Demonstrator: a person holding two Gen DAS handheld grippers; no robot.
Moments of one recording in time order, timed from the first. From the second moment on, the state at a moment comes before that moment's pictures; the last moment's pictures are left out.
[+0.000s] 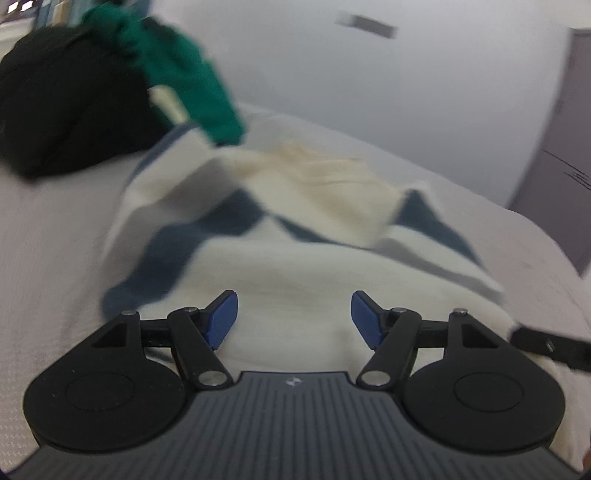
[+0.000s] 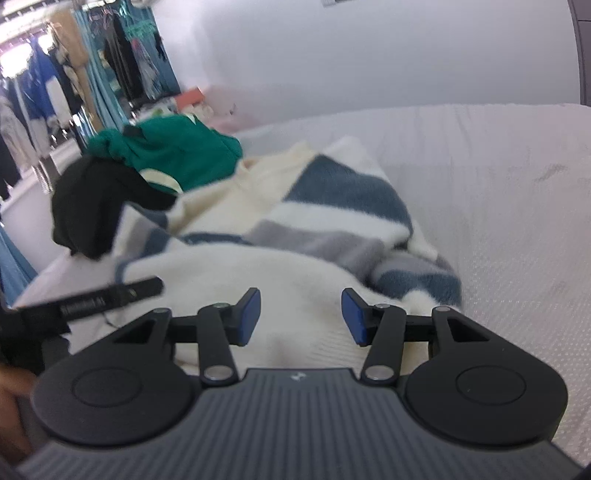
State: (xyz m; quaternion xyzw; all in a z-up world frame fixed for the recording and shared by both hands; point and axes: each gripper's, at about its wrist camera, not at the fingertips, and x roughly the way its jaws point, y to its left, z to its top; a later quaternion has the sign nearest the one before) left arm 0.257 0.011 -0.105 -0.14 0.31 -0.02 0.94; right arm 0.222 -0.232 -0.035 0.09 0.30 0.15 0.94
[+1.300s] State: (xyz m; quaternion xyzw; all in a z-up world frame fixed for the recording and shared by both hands) left arm 0.141 0.070 -0.070 -0.18 0.40 -0.01 0.90; right arm 0.162 -0.260 0.000 0.09 0.44 0.10 0.89
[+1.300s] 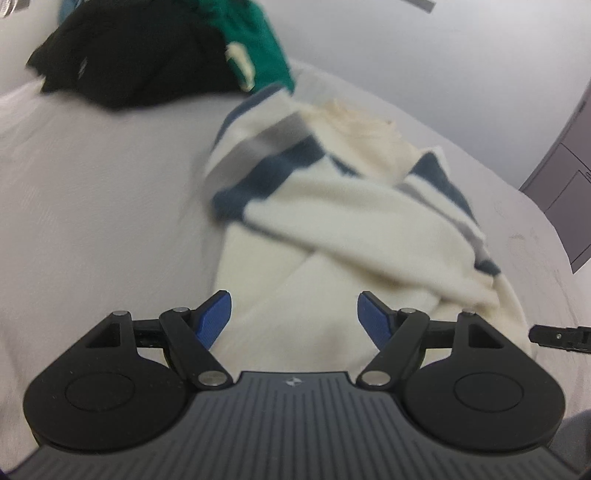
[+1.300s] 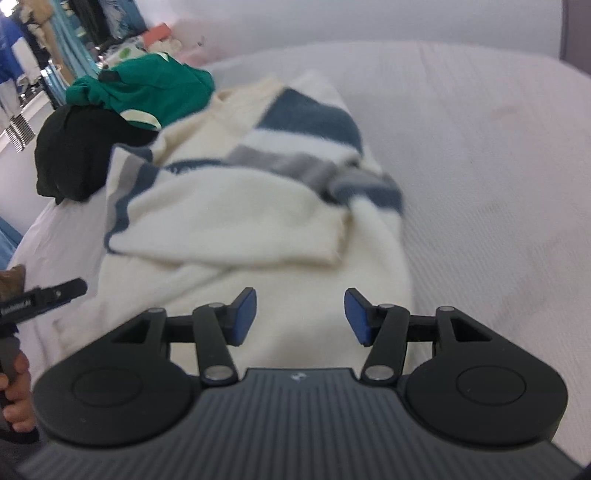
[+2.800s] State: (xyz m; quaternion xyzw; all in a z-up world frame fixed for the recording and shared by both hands) left arm 0.100 0.086 -0.141 -0.29 0.57 -0.06 0.76; right arm 0.151 -0.207 -0.064 0.04 0.62 0.17 0.77
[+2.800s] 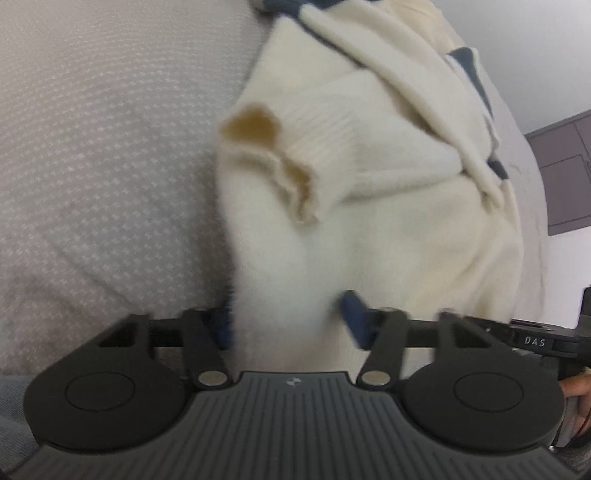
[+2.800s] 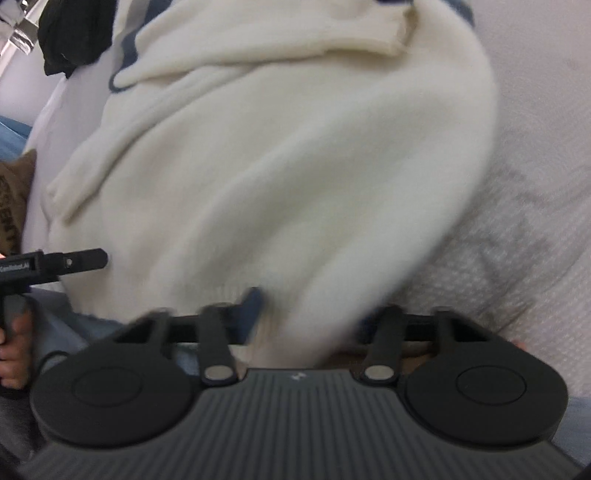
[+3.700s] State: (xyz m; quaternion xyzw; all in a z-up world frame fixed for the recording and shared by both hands) left arm -0.004 0.155 -0.052 -0.52 0.37 -0.12 0.76; right arm 0.091 -0.332 0.049 0.28 0.39 0.29 0.83
